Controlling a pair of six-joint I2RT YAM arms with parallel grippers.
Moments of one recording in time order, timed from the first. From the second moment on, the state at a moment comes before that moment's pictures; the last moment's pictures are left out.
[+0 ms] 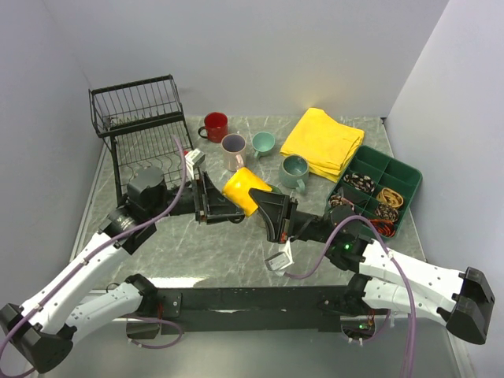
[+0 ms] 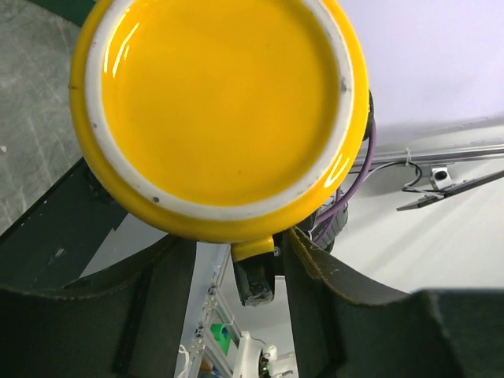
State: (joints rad) left arm -0.62 0.86 0.89 -0.14 0.73 -1.20; right arm 0.98 0.89 0.57 0.63 -0.44 -1.74
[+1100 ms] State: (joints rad) left arm -0.60 0.94 1.00 -0.33 0.80 -1.06; right arm 0.97 0.91 0.56 0.62 -0.45 -1.91
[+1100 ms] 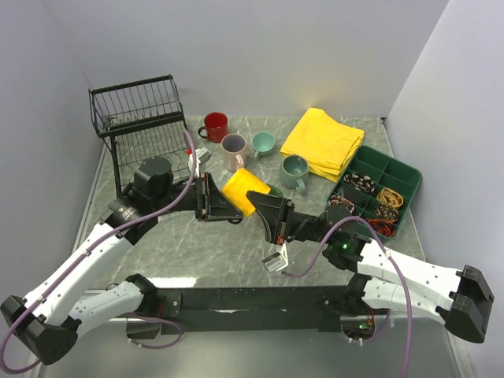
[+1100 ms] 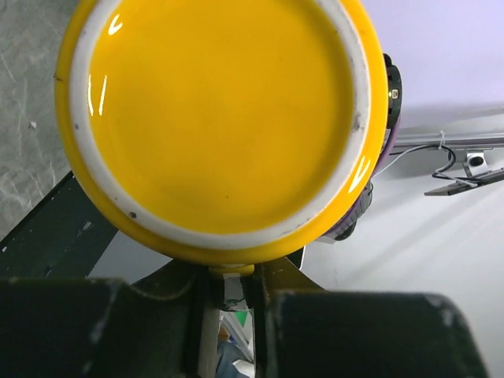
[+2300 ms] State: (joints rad) left arm -0.29 0.91 0.92 -0.50 -0.19 -0.69; right arm 0.85 0.87 0.98 -0.26 -0.06 -1.14
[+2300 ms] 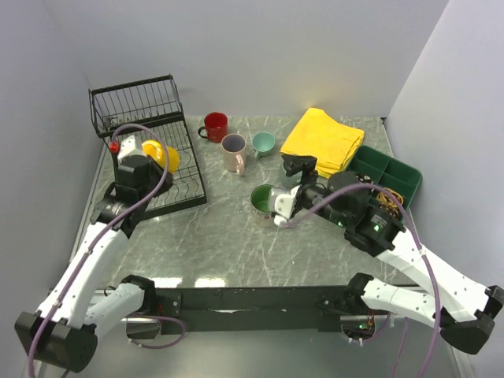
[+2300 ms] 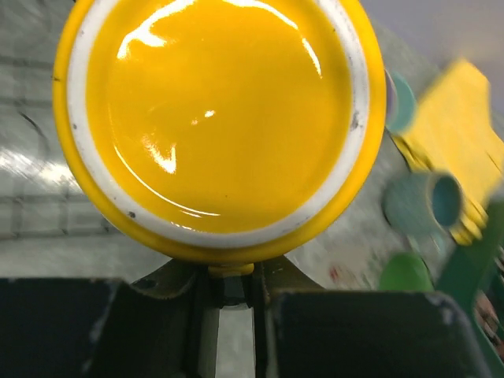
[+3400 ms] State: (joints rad) left arm 0.11 1.50 0.87 0.02 -0.25 -0.42; right arm 0.37 0.98 0.98 -0.45 -0.49 -0.43
